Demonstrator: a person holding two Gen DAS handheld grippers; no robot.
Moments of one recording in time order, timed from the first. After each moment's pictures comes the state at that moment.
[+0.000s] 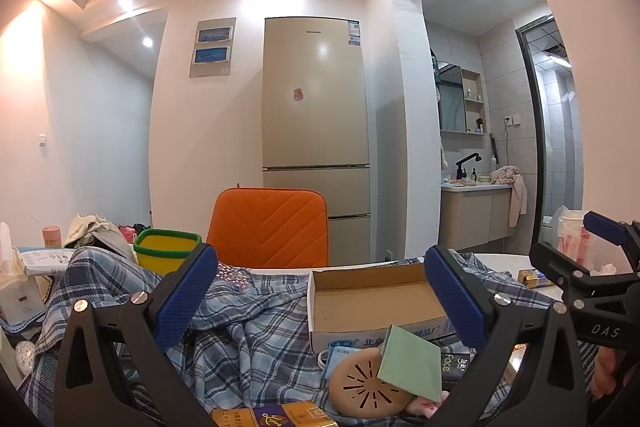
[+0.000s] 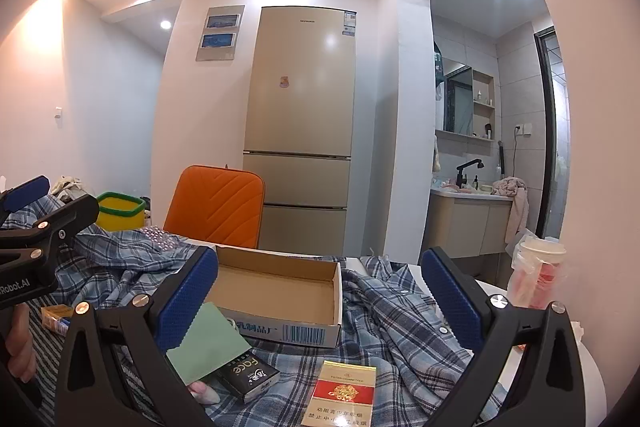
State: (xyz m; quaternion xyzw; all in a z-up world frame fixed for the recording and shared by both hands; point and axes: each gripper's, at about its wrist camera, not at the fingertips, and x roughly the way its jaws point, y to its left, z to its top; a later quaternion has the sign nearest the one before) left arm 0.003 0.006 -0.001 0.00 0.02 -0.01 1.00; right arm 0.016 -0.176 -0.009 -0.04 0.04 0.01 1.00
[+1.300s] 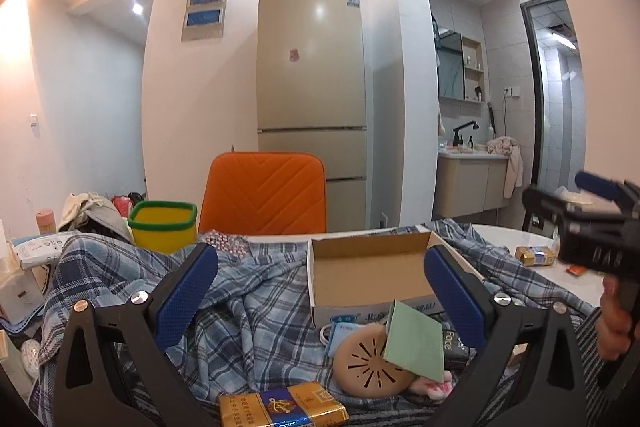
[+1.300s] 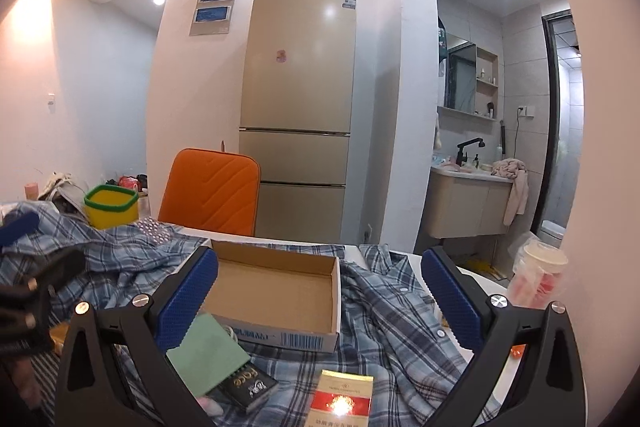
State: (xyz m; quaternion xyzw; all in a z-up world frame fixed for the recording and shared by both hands) left arm 0.023 0.016 0.007 0.00 0.10 -0.03 0.99; right arm 0.053 -0.170 0.033 -0.04 0.11 0.01 0.99
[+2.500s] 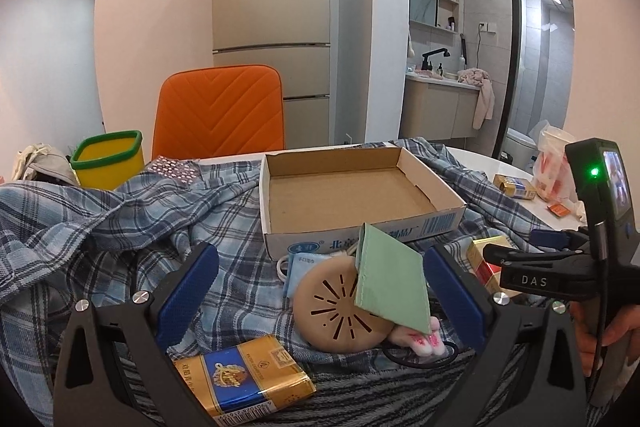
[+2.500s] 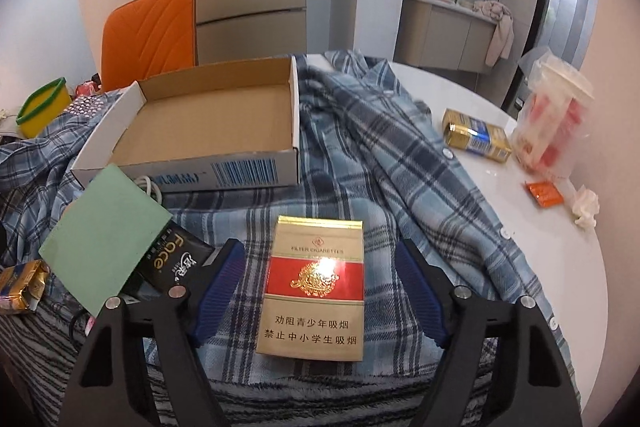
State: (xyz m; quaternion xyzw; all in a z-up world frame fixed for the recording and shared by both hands) left arm 0.066 -0.001 -0.031 0.01 0.25 -0.10 0.96; right arm 0.120 -0.203 -0.081 0.02 0.42 -0.06 0.90
